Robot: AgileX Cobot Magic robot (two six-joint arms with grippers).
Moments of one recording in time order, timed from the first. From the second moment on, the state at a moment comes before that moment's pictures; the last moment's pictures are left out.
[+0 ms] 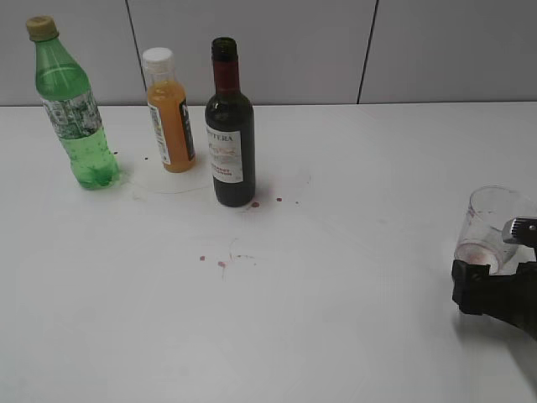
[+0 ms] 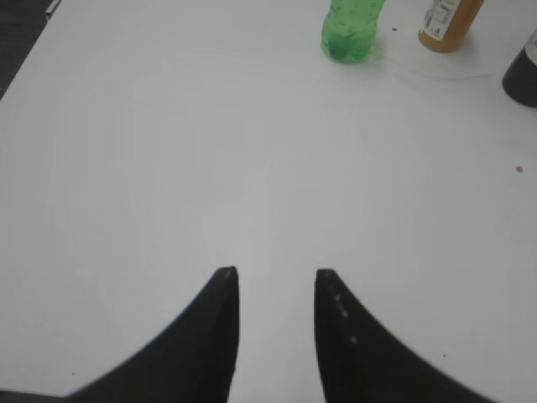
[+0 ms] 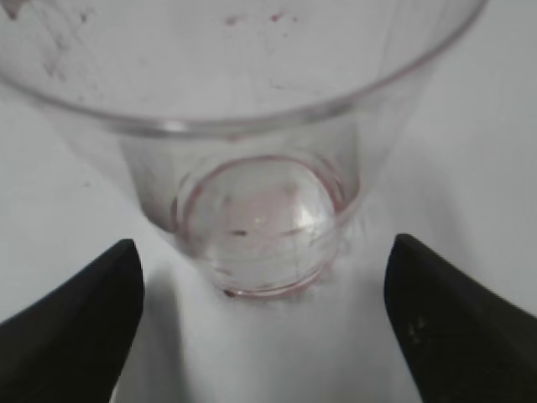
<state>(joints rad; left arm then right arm) -0.01 0.06 -0.49 0.00 1.08 -0.08 0.27 1.98 -0.16 0.25 -1.18 0.09</state>
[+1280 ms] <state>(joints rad) -0.01 0.06 -0.49 0.00 1.08 -0.08 0.23 2.15 -0.29 0.21 -1.31 0.07</state>
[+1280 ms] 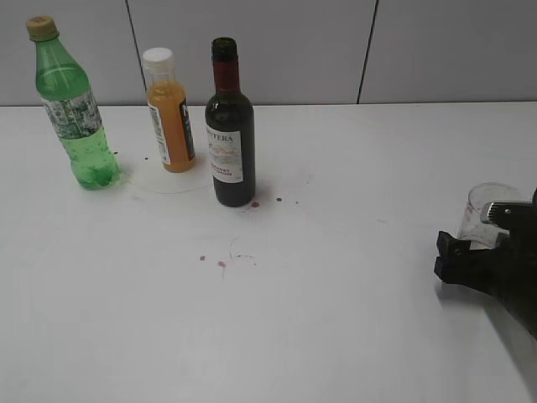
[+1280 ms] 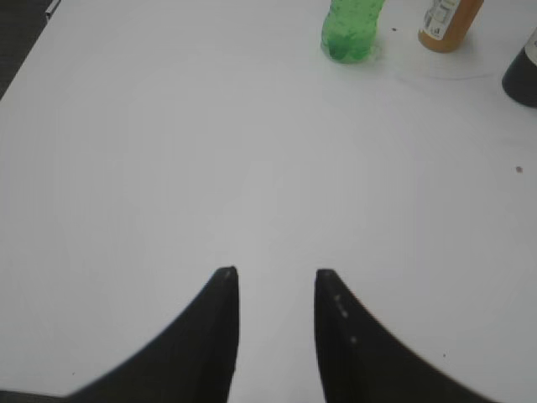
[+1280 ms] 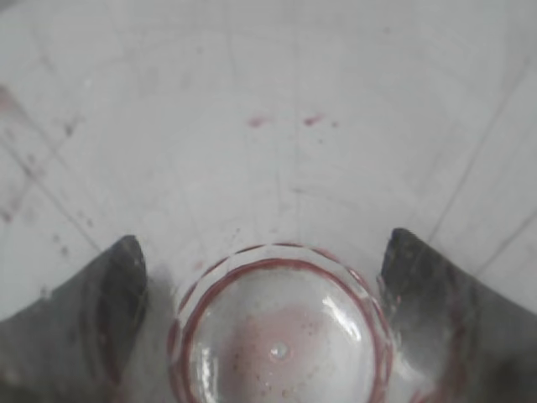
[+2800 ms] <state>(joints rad) -0.01 0.06 -0.49 0.00 1.08 -0.08 0.27 2.13 -0.87 -1.09 -1.09 0.26</state>
